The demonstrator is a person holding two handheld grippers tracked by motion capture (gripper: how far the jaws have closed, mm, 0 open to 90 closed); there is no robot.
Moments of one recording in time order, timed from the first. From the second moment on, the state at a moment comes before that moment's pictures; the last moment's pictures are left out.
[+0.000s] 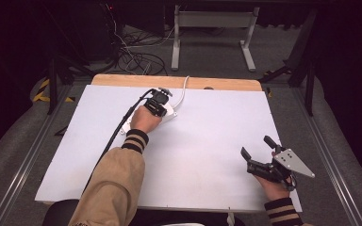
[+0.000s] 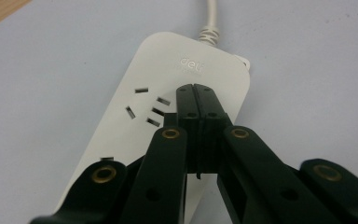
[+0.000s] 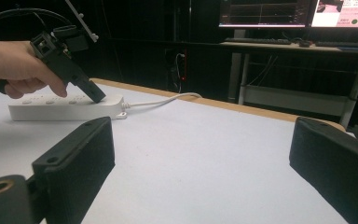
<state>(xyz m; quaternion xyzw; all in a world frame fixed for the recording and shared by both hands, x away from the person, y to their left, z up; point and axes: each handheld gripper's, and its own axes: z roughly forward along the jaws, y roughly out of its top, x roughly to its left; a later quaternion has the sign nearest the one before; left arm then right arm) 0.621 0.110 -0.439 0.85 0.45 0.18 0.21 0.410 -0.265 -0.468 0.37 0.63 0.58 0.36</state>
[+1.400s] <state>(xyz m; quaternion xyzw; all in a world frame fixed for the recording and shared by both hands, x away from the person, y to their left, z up) 0.620 0.114 -0.437 0.86 0.43 0.18 0.22 0.409 -0.265 -0.469 0.37 0.64 0.57 0.36</state>
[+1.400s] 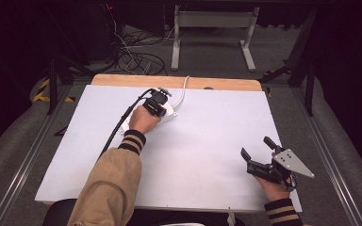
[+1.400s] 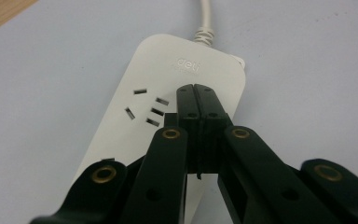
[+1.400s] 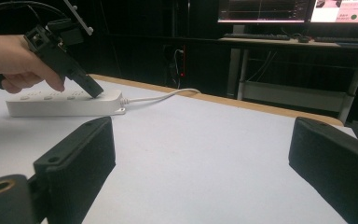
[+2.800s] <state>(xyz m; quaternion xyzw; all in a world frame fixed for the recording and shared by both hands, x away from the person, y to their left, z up) 0.618 0.124 -0.440 0.84 0.43 0.19 0.25 0.410 -0.264 -0.470 0.37 0.64 0.57 0.36</state>
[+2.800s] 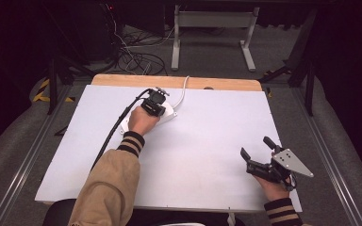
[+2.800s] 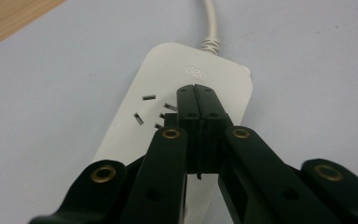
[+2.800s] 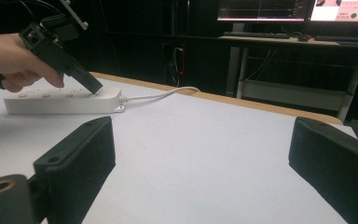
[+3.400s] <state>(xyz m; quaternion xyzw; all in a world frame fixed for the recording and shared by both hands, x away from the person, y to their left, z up) 0.591 0.146 -0.424 0.79 0.42 0.25 0.38 0.413 -0.263 -0.469 0.37 0.64 0.57 0.36</state>
